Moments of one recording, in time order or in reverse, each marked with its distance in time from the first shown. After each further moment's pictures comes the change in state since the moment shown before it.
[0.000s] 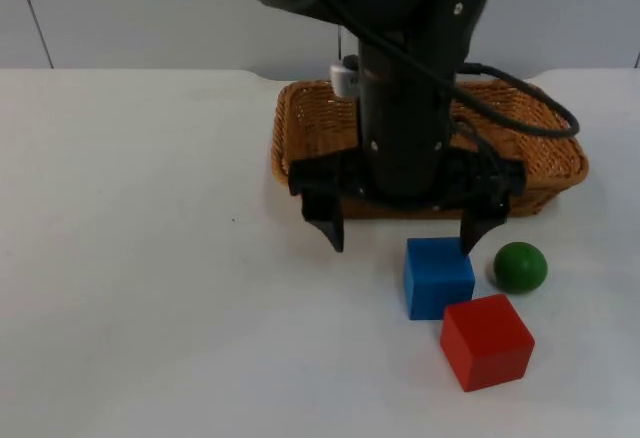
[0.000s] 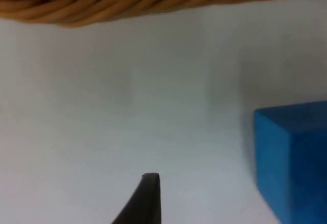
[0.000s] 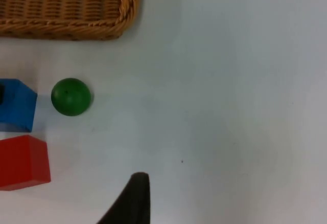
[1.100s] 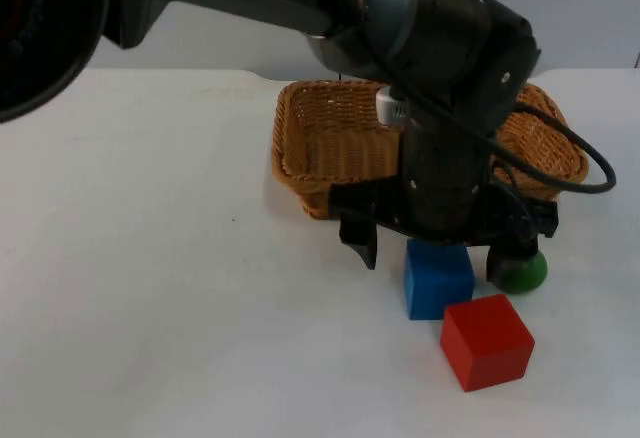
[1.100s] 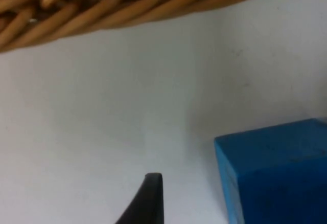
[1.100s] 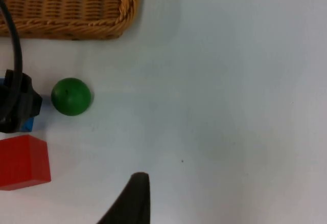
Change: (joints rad) right arm 0.000 0.000 0.000 0.000 0.000 0.000; left arm -0.055 0.100 -0.065 0.070 -0.051 -0.008
